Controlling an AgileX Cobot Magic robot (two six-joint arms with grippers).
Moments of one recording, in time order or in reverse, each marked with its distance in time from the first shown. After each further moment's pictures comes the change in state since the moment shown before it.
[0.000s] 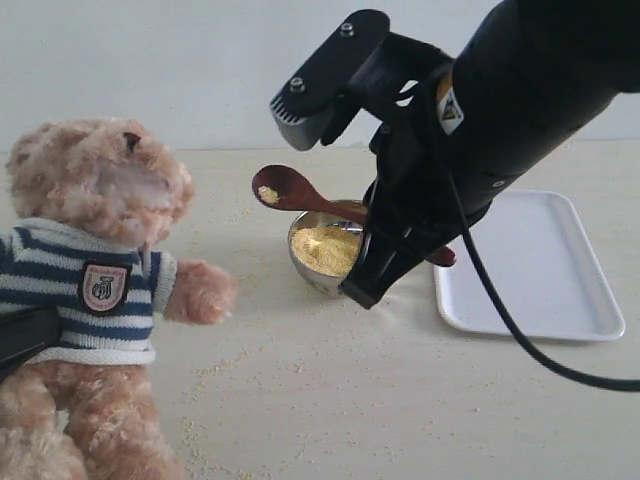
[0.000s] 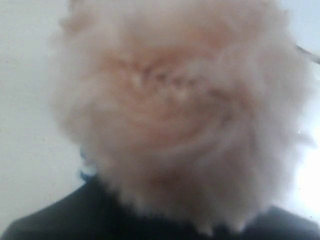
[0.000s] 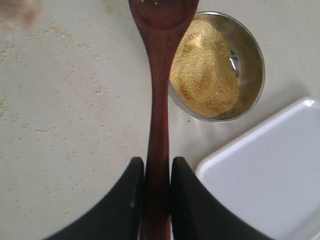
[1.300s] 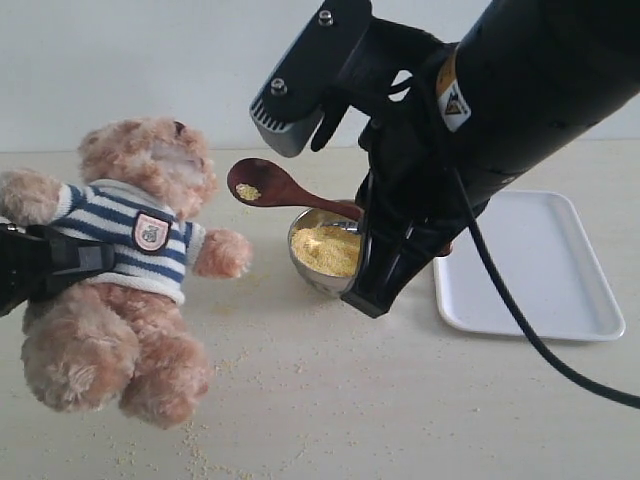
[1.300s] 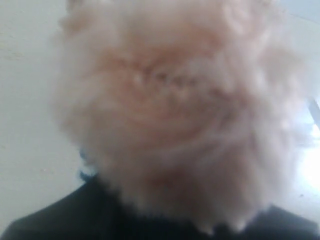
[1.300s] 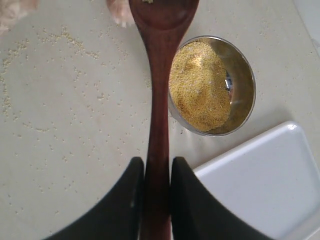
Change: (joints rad) left arm 0.000 0.584 -0.294 -0.149 0.017 0.218; right arm 0.047 -0.039 0.000 -0.046 0.000 -0.044
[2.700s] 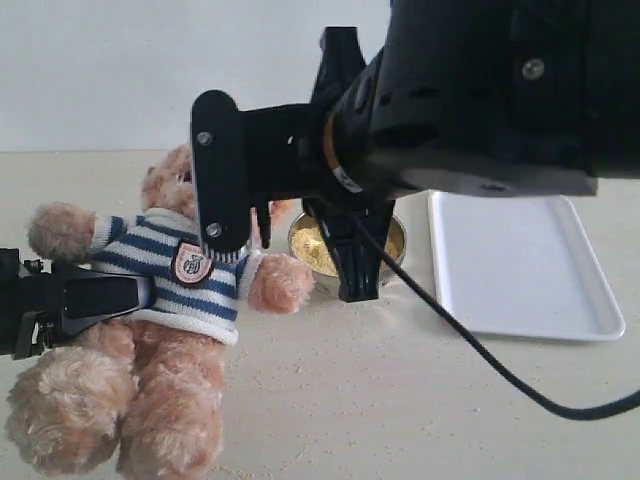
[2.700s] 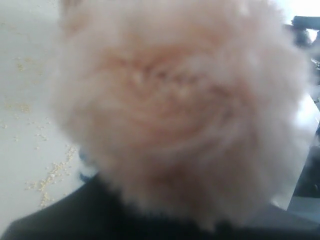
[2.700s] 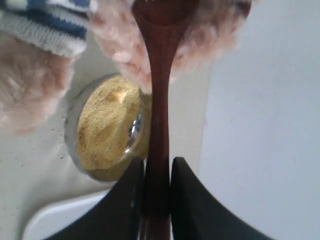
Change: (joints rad) left arm 0.100 0.151 0.068 0.000 0.471 0.118; right arm 0.110 0.157 0.000 -0.539 -0.169 -0.135
